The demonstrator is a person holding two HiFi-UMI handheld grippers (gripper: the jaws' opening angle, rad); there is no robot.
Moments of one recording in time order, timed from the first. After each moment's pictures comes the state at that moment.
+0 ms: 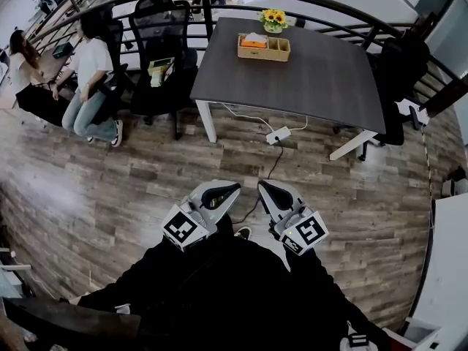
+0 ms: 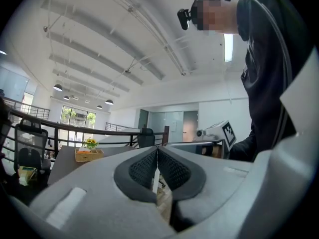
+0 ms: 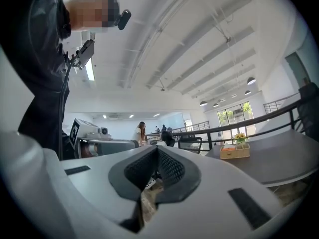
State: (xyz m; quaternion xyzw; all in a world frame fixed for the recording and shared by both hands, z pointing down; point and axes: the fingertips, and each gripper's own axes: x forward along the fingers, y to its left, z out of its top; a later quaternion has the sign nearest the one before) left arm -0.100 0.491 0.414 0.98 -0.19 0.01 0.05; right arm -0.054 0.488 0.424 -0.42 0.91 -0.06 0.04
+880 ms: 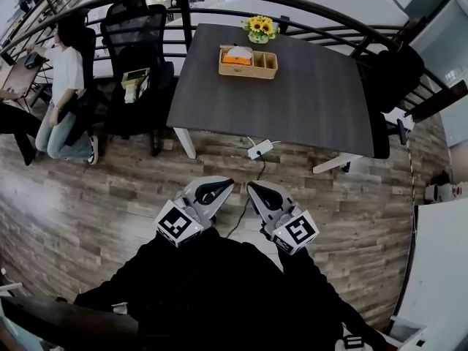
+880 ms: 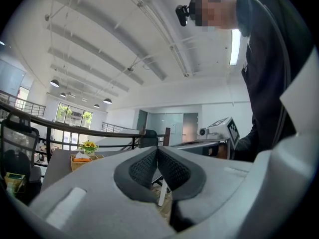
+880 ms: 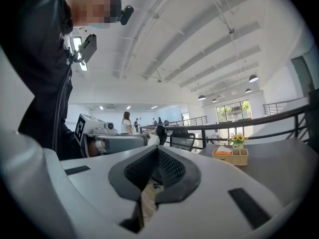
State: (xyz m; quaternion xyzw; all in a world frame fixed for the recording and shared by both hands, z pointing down) left arm -0.055 0.295 0.423 0.99 -0.16 0.00 0.04; right arm -0.020 0.304 0.437 -0.43 0.90 -0.08 -0.01
